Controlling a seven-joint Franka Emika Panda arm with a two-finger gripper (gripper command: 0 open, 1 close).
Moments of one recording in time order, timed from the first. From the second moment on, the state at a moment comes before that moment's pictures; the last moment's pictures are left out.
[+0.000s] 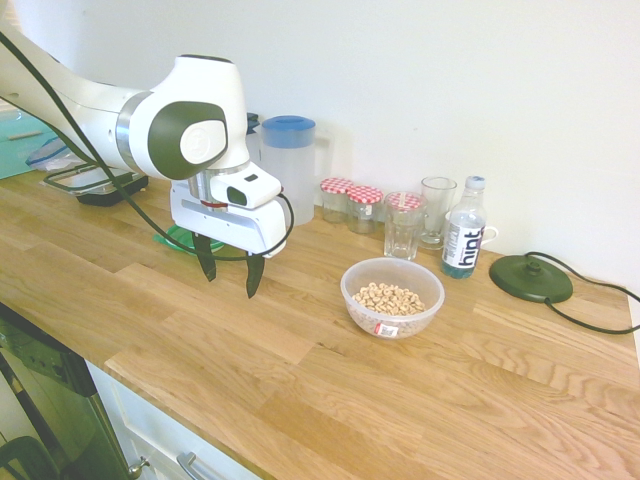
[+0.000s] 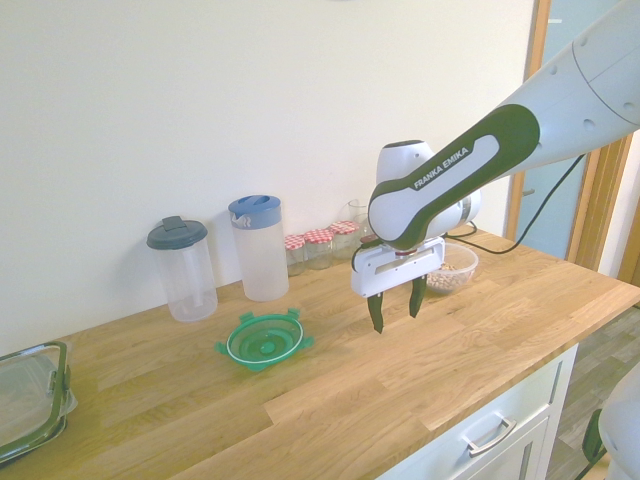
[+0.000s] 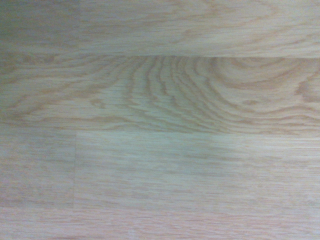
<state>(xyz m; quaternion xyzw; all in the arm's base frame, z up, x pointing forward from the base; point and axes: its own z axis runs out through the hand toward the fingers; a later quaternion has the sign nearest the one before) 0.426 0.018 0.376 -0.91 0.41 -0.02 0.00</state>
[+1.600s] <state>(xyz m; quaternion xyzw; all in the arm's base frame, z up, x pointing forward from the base) 0.565 0.075 0.289 -0.83 0.33 0.11 0.43</state>
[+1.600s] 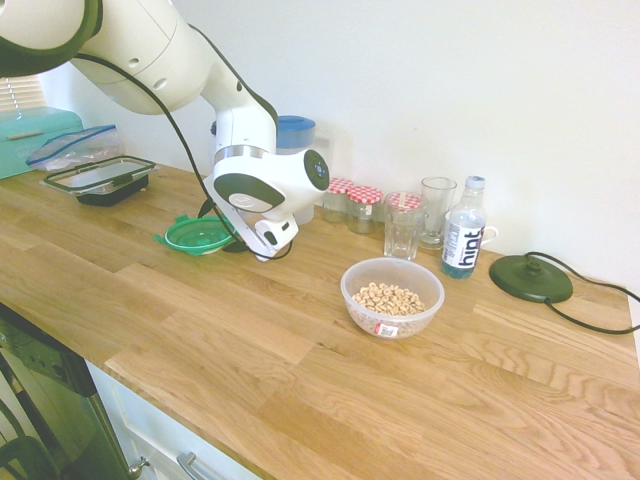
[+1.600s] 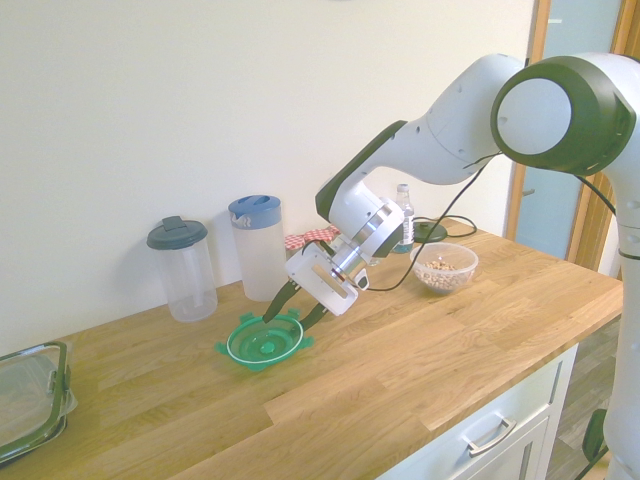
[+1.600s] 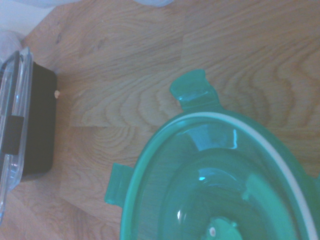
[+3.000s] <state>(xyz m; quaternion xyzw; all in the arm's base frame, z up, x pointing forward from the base) 0.563 0.087 0.274 -0.84 0.34 0.12 0.41</state>
